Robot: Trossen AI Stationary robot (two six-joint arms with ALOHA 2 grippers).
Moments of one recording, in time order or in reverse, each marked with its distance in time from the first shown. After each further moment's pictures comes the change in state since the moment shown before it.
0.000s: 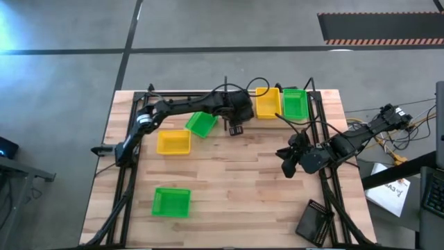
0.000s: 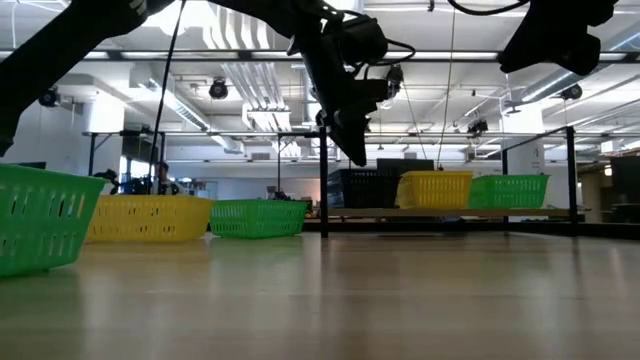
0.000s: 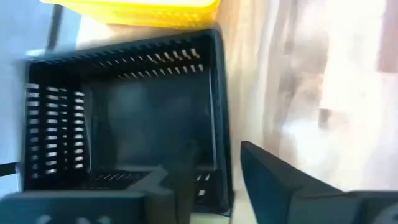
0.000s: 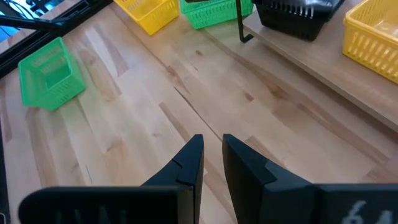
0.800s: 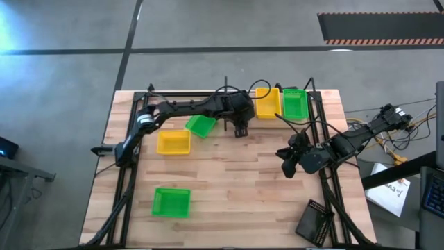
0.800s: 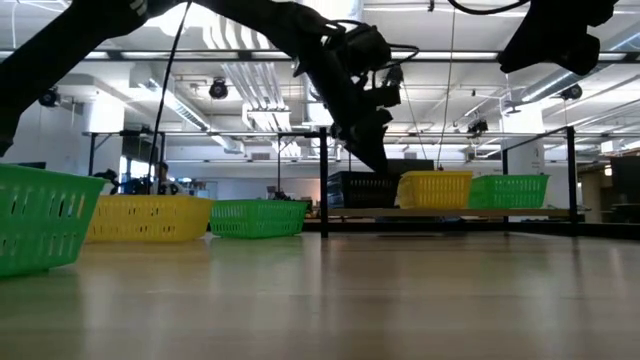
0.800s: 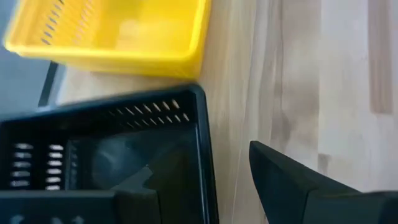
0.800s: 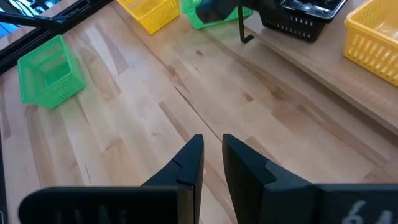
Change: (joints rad) left arm -0.003 0.007 -0.121 0.273 0.052 0.050; right arm 0.000 0.000 0.000 0.001 -0.002 -0.015
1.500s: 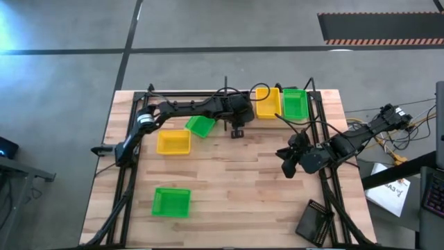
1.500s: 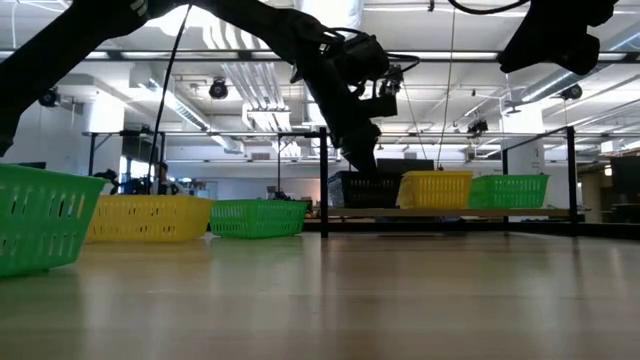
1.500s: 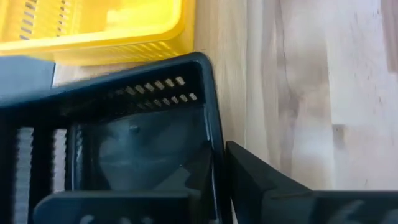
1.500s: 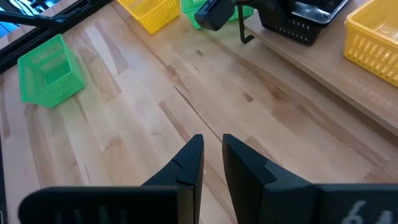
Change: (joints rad) left arm 0.003 0.001 -0.036 -0.001 -0.005 0.130; right arm 0.000 0.000 0.000 0.000 0.000 -0.004
